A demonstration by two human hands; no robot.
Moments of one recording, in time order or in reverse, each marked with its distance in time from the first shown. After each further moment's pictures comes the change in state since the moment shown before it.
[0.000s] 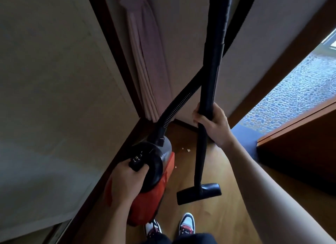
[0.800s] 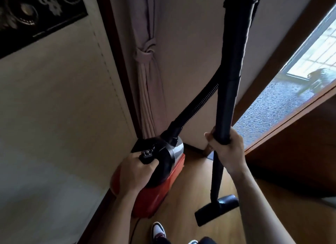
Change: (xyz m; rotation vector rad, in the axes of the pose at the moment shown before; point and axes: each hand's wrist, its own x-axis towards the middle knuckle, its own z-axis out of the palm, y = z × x) left_hand -0.029 0.101 -0.128 -0.019 -0.092 0.226; right_hand -0.070 -0.171 0.019 -0.222 0.367 0.015
